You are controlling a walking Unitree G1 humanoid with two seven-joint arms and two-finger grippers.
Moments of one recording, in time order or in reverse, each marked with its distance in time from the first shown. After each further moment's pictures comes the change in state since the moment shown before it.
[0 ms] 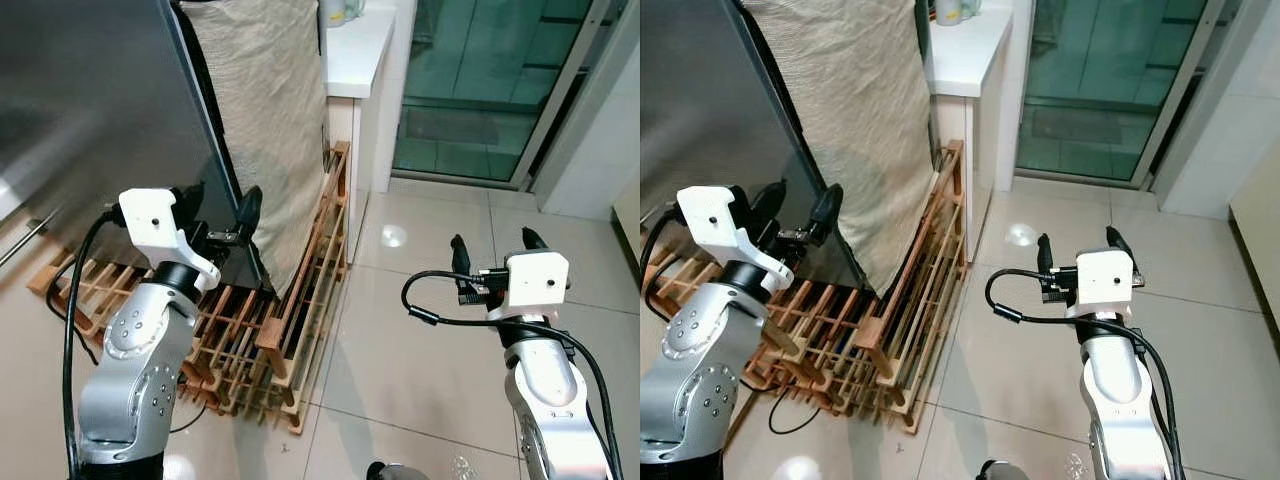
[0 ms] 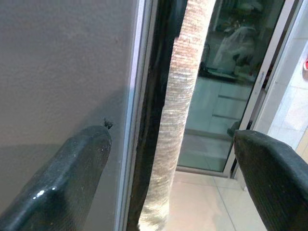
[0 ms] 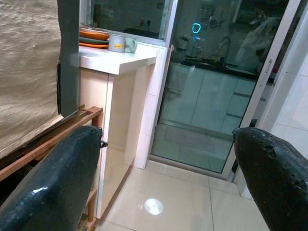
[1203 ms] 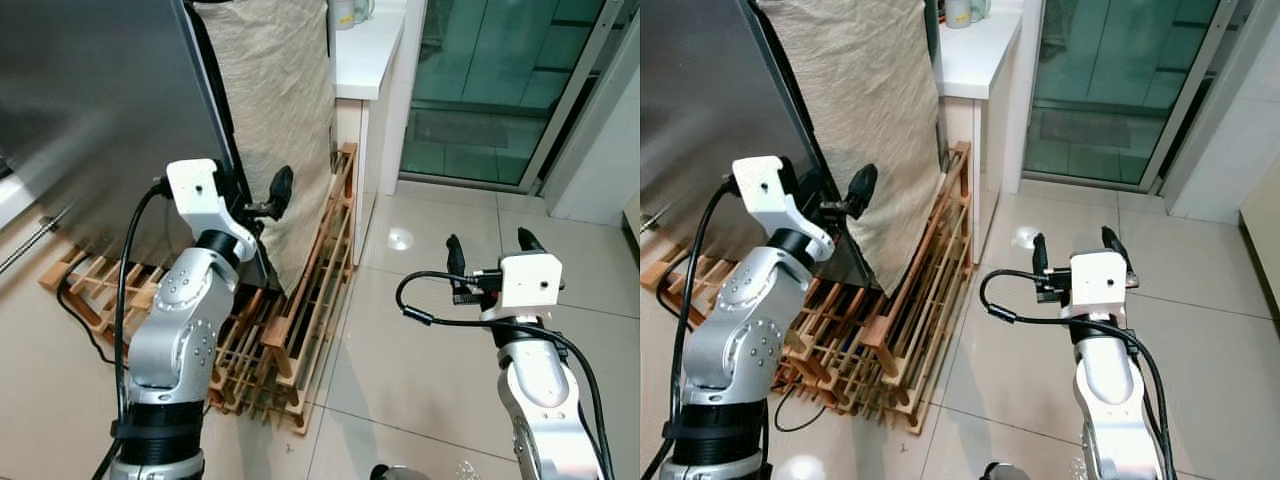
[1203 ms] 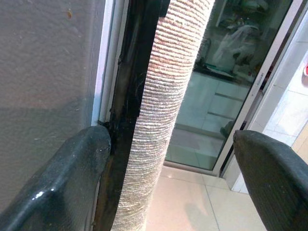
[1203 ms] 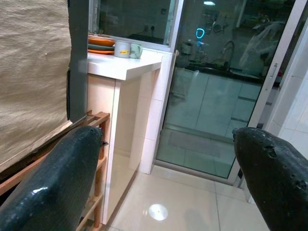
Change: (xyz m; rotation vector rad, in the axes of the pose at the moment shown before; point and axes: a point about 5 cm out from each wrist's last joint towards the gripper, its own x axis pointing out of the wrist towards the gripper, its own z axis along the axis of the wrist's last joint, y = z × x) left arm 0.042 -0.021 -0.011 -0.089 0.060 -0.006; right arm 0.000 0.007 0.000 0.005 -0.014 -0.006
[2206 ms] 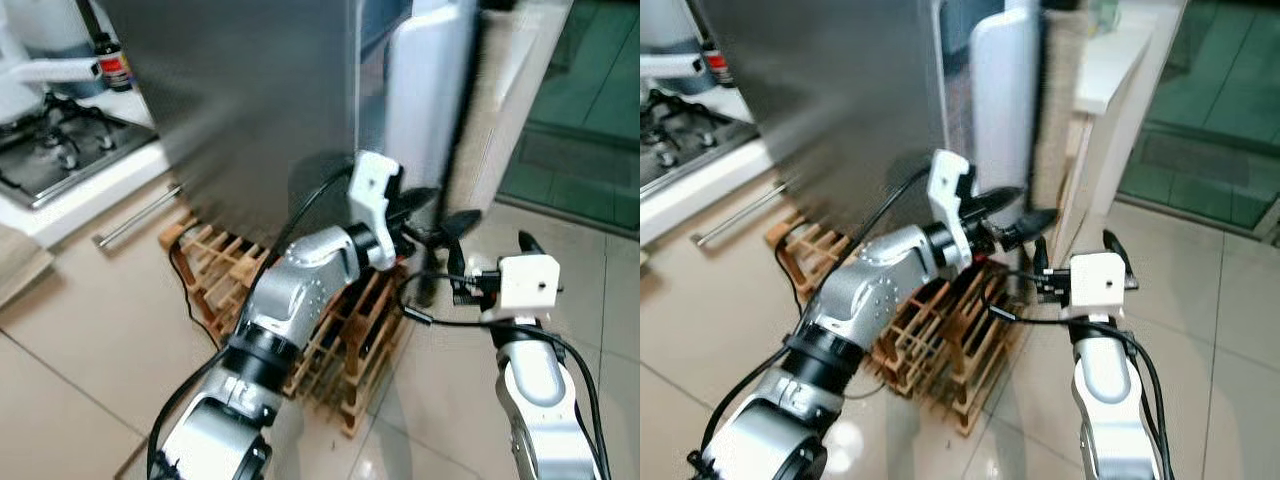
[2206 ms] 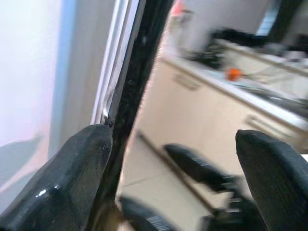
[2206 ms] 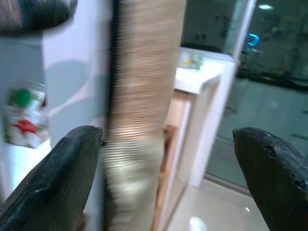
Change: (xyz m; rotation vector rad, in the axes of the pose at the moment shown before) left arm 0.041 -0.143 -0.038 -0.184 0.235 -0.929; right arm -0.002 -0.004 -0.006 -0.003 0.023 -0.044
